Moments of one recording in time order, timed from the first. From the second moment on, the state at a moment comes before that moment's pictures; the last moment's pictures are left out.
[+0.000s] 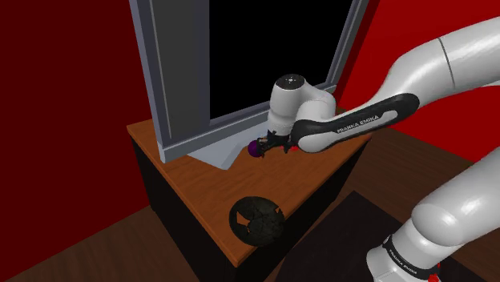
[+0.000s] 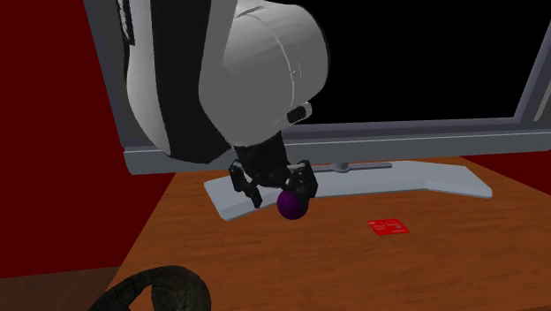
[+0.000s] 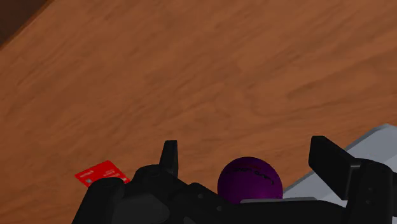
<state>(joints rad) -0.27 -0.12 0.61 -2.37 -0.35 2.33 1.03</state>
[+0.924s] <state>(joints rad) -0.19 0.39 0.54 -1.99 -0.90 2.23 1.61</state>
